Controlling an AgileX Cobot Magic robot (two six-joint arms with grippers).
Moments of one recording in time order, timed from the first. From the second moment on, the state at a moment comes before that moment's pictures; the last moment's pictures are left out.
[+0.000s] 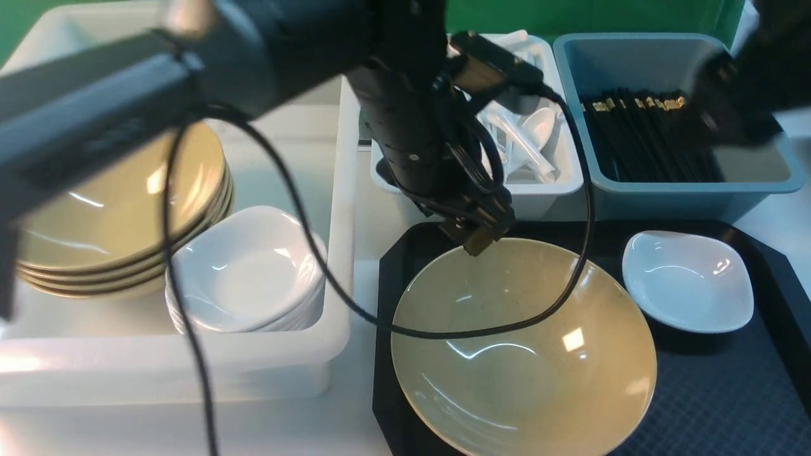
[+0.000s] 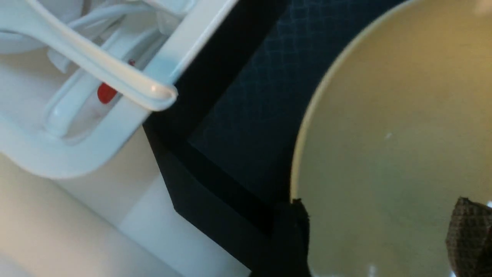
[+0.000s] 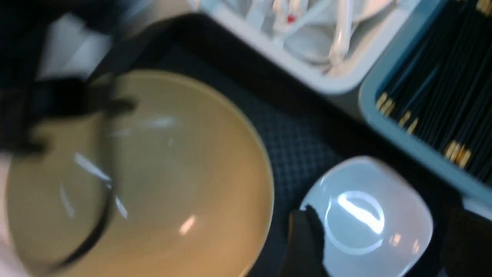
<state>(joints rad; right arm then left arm) 0.32 1.32 -1.42 0.05 1.17 -0.23 -0.68 1.93 -1.76 -0.06 1.16 0.22</state>
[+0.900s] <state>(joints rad) 0.34 1.01 -1.15 0.31 1.02 -0.42 -0.46 1.71 -1.83 -0.23 1.25 0.21</state>
